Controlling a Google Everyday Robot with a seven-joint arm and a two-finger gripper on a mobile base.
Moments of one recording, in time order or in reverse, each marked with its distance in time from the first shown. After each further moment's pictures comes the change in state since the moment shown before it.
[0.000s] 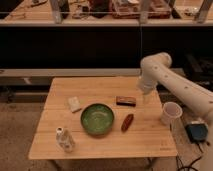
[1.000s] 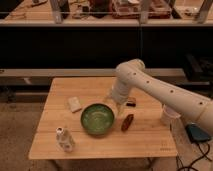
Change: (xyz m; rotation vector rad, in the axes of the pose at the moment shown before) arm -0.144 0.078 -0.016 -0.011 -0.241 -0.370
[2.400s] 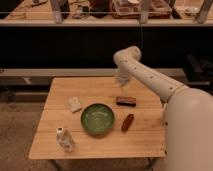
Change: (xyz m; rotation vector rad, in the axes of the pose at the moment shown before) arm 0.130 -0.108 0.023 -0.003 0.257 0.314
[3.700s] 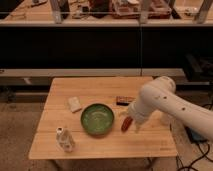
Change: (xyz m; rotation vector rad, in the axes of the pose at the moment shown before) arm -0.035 0.244 -0.094 0.097 -0.175 -0.322
